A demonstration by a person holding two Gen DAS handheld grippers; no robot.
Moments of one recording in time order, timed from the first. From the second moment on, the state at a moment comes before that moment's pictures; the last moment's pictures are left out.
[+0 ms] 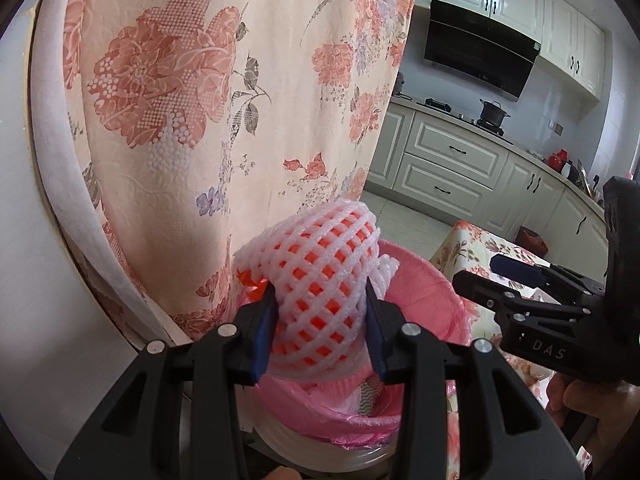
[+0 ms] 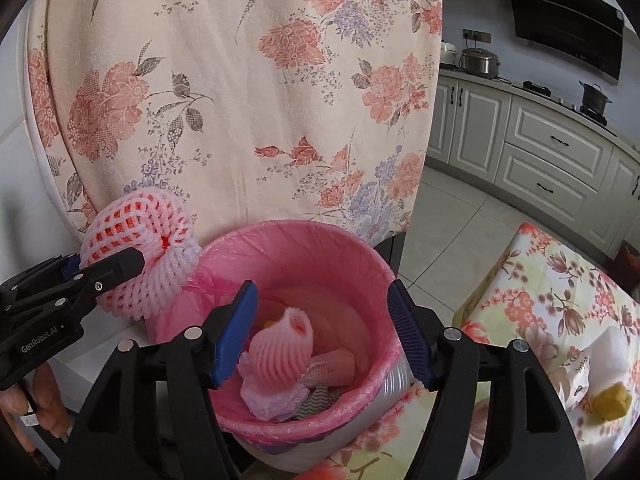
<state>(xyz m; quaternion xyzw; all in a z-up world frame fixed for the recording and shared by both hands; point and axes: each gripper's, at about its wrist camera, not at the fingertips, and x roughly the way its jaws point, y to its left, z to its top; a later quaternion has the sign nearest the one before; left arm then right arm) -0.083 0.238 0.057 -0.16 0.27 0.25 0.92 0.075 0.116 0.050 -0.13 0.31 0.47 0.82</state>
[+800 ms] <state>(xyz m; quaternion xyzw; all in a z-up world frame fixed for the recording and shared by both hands) -0.016 0.214 0.052 -0.15 0.28 0.20 0.92 0.110 0.026 0.061 -0.09 0.31 0.40 0.85</state>
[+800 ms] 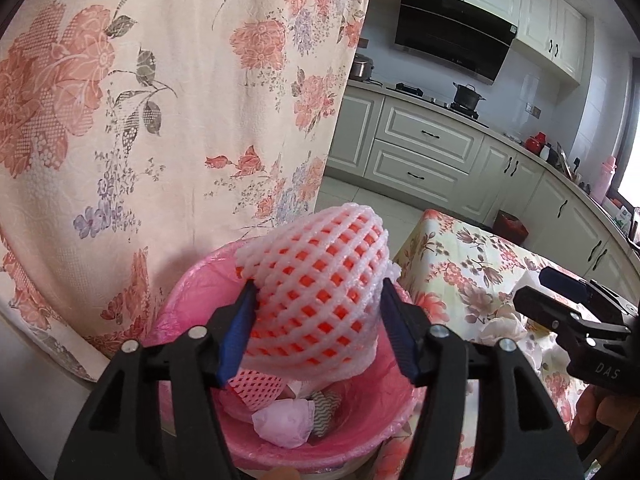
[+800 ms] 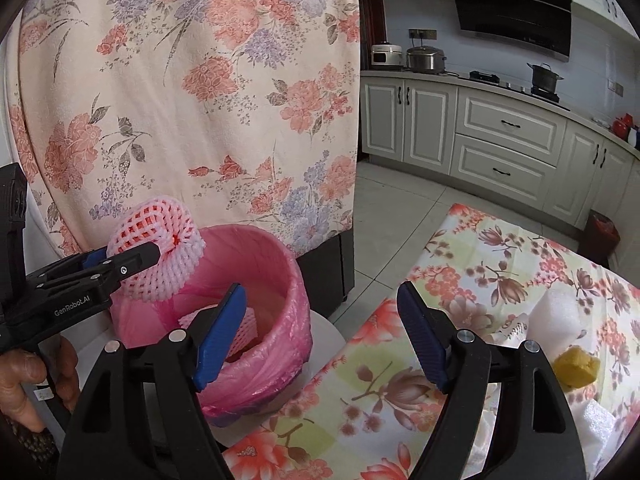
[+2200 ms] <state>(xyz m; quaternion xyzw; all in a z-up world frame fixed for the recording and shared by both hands) 0.032 0.088 0.041 -0.08 0.33 0.10 0.94 0.148 -0.177 0.024 -0.05 0.33 0.25 0.91</state>
